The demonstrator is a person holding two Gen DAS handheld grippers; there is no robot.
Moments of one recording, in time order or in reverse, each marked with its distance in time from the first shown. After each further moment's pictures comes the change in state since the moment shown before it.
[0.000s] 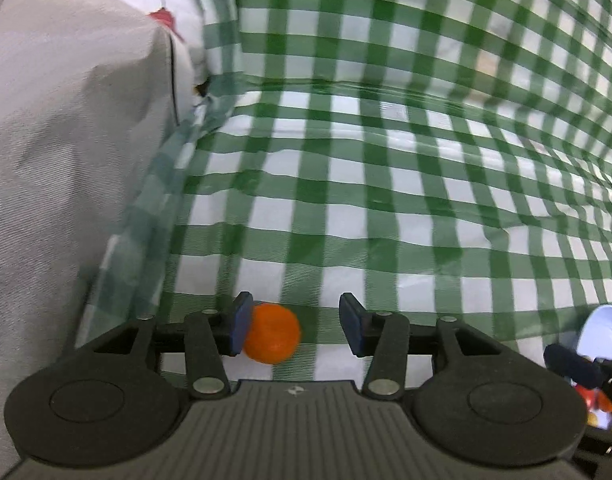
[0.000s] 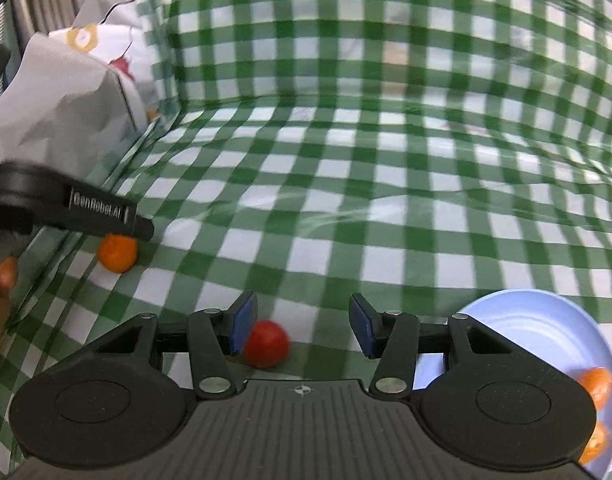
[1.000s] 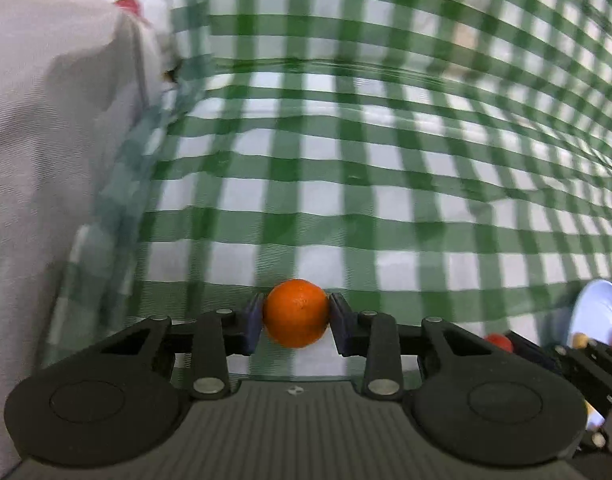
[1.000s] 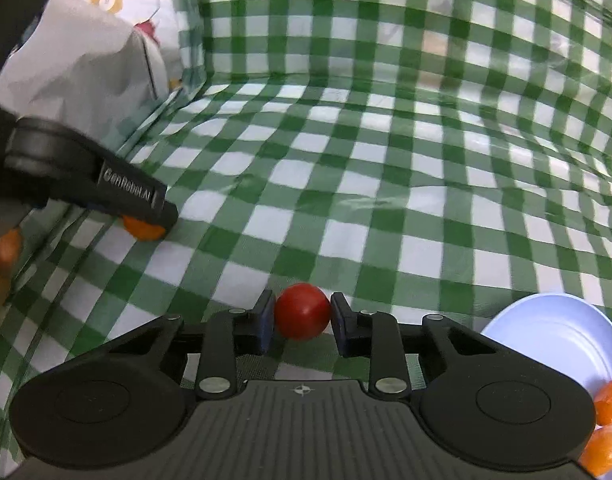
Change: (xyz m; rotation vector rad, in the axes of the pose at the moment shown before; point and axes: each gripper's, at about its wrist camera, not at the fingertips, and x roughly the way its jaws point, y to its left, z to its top) left arm -0.002 -0.006 -0.012 0.064 0.046 -0.066; right arm 0.015 0.019 -0.004 -0.073 0.034 0.000
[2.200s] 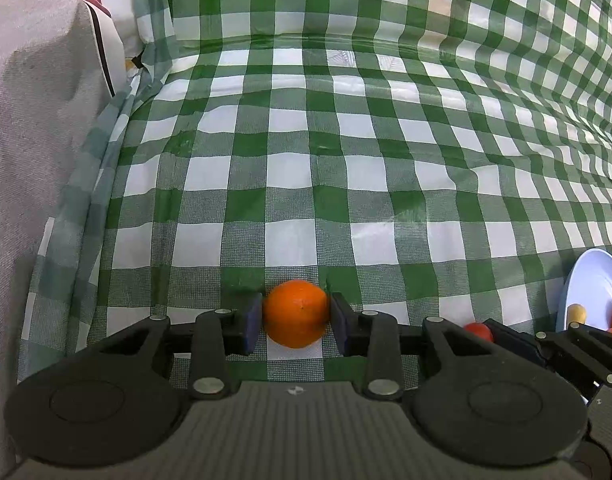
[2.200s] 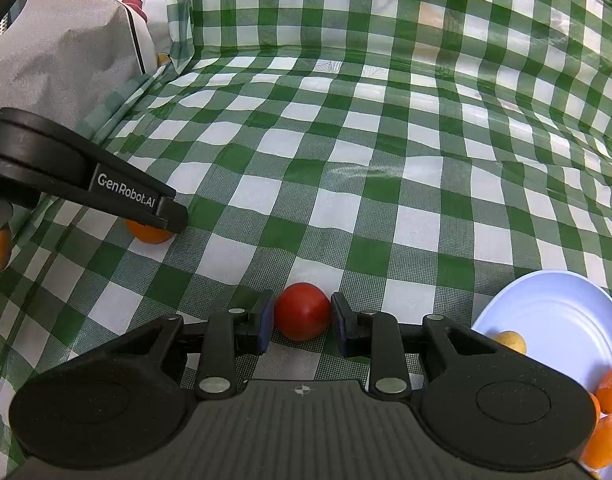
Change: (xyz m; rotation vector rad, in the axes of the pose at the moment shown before) left arm 0.020 -0.020 -0.004 0.046 0.054 -0.019; right arm 0.008 -0.001 -0.005 -0.001 0.068 -0.022
